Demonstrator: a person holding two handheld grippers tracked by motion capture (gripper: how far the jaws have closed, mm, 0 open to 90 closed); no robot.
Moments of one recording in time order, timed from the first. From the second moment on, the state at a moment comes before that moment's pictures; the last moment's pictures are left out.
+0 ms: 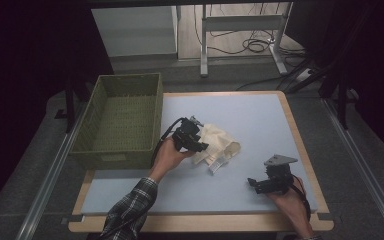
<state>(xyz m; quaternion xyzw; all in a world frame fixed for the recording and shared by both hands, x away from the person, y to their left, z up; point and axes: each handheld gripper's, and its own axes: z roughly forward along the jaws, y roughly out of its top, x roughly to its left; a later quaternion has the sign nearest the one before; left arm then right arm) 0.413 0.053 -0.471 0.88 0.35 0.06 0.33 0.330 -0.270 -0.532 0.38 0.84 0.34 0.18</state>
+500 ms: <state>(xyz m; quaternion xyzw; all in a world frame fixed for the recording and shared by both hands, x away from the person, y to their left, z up) 0.374 0.061 -0.492 0.88 0.35 0.07 0.33 0.338 -0.252 -0.514 0.35 0.85 0.38 0.11</state>
